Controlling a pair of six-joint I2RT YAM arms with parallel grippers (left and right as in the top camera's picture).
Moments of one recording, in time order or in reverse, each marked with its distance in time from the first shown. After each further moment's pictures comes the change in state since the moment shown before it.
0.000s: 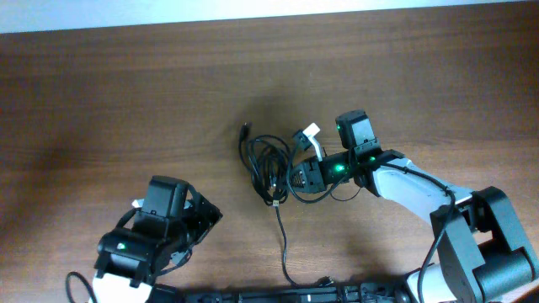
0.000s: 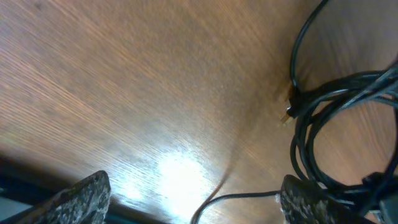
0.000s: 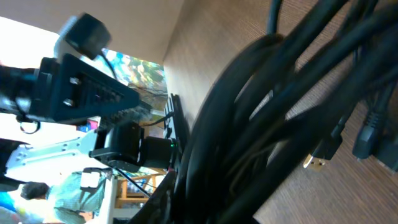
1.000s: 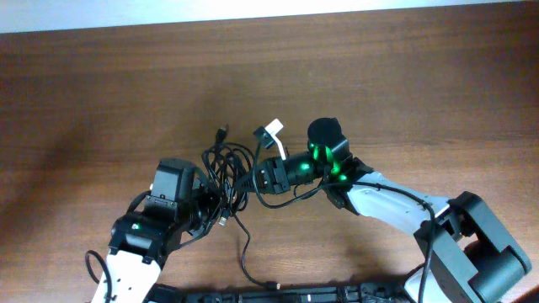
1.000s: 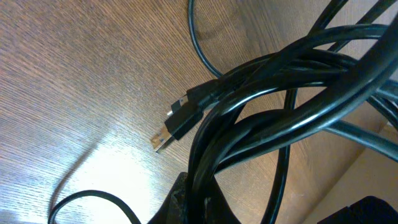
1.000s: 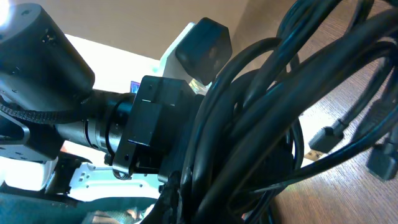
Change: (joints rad) left arm -0.002 0.113 -0.046 0.315 0.132 -0.147; right arm 0.243 -0.001 -0.011 0.710 0.061 0.757
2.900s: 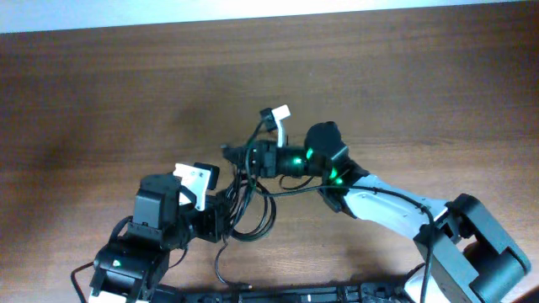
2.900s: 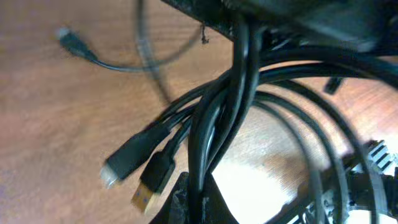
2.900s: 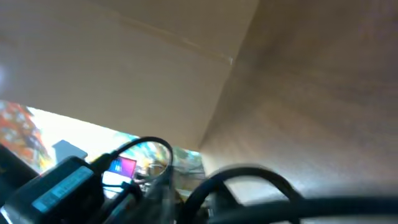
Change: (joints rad) left arm 0.003 -0.210 0.002 -0.012 0.138 1.034; right arm 0.032 -0.004 0.002 0.133 0.377 0.064
